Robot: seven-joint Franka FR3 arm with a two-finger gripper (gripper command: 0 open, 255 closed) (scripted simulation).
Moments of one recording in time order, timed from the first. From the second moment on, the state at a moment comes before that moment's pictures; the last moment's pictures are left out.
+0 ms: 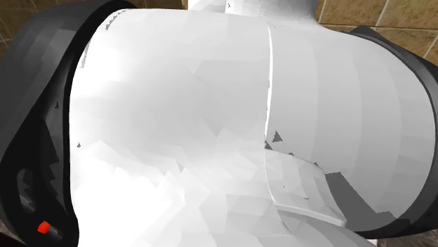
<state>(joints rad) 0.18 0.57 0.26 -1.42 -0.23 1.91 0.50</state>
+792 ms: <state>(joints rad) 0.19 0.54 0.27 -1.30 -0.22 1.77 0.48</state>
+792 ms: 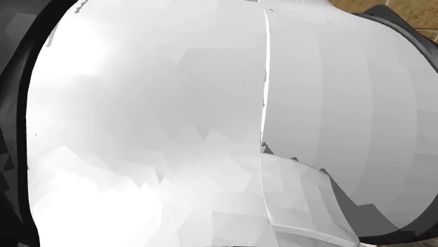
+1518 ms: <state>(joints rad) 0.20 0.55 0.27 -1.14 -0.22 1.61 0.47</state>
